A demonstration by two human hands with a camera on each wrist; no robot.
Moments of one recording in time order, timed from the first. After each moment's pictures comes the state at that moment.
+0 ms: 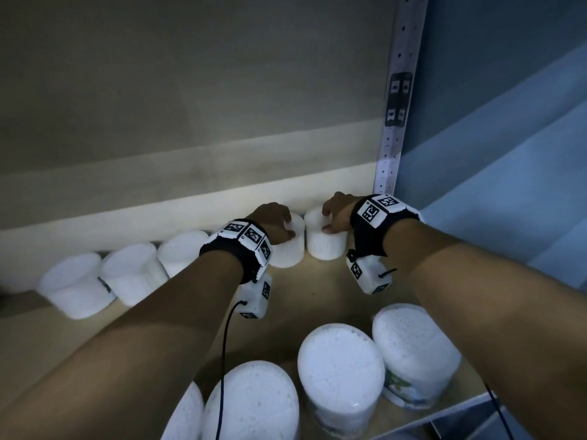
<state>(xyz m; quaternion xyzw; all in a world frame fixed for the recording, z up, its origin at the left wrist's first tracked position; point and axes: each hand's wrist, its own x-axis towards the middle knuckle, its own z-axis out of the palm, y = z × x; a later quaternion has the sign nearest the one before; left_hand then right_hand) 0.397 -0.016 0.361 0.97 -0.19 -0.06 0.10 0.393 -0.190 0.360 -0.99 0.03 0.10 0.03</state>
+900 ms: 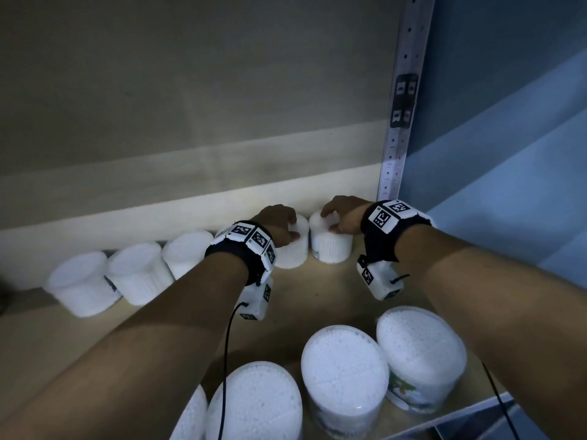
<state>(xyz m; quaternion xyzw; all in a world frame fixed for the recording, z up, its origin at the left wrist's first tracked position) 0.399 -0.017 0.358 0.97 -0.20 -0.05 0.09 0.388 -0.195 0.362 -0.99 -0.04 0.08 0.09</state>
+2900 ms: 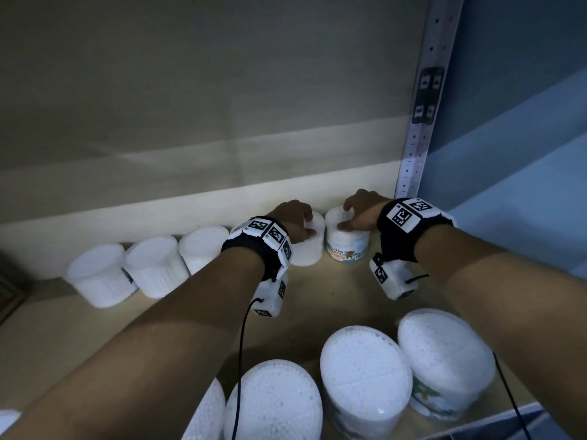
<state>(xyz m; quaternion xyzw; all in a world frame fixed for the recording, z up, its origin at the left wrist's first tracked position) 0.412 -0.010 0.348 0.97 -0.22 -0.05 0.11 0.395 -0.191 0.356 -0.99 0.03 0.06 0.09</state>
